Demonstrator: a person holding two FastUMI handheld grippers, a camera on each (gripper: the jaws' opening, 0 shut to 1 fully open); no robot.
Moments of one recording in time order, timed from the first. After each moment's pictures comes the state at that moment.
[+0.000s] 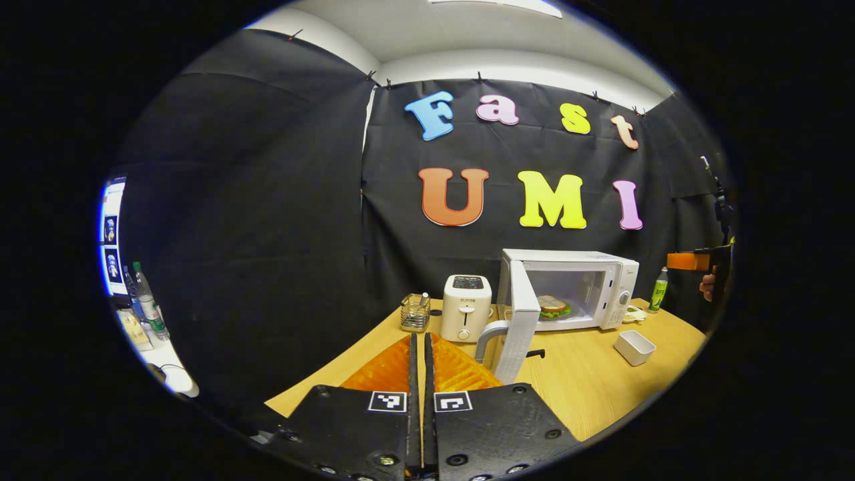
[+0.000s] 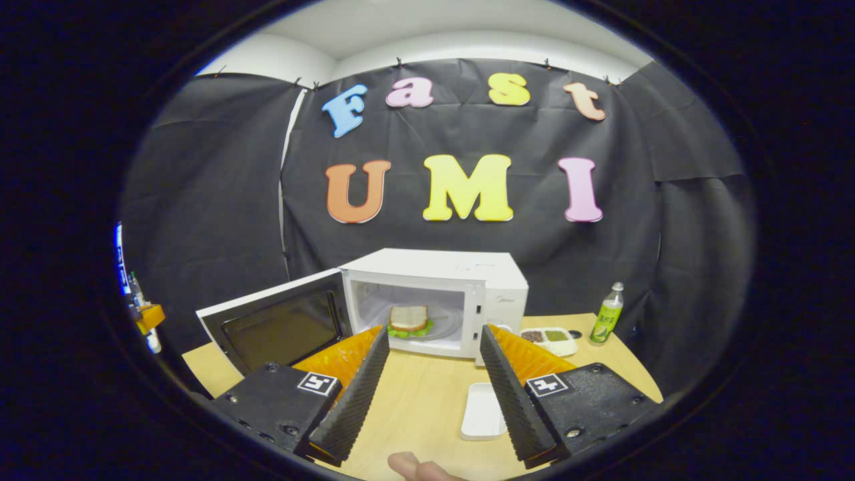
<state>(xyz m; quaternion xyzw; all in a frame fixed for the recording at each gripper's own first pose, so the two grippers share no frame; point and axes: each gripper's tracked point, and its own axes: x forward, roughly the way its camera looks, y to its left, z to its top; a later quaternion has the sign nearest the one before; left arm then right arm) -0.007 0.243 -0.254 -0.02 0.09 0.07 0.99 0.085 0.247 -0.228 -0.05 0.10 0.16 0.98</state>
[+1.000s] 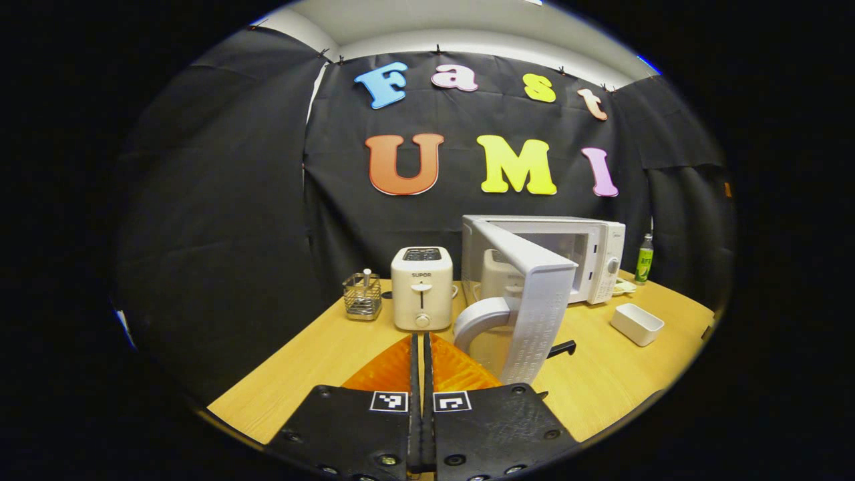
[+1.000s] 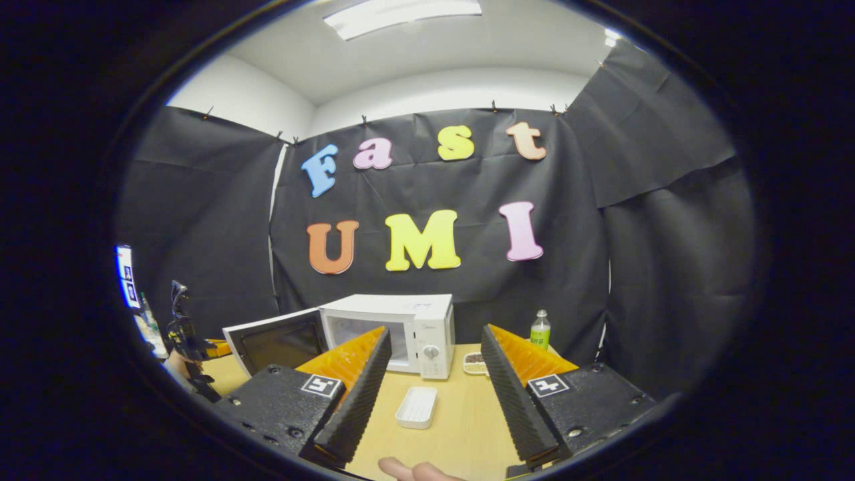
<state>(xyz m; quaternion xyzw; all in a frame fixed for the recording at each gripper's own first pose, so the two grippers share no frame) 0.078 0.188 -0.322 0.01 0.13 -0.02 0.99 -0.006 0.094 -0.152 -0.01 0.02 0.14 0.99</state>
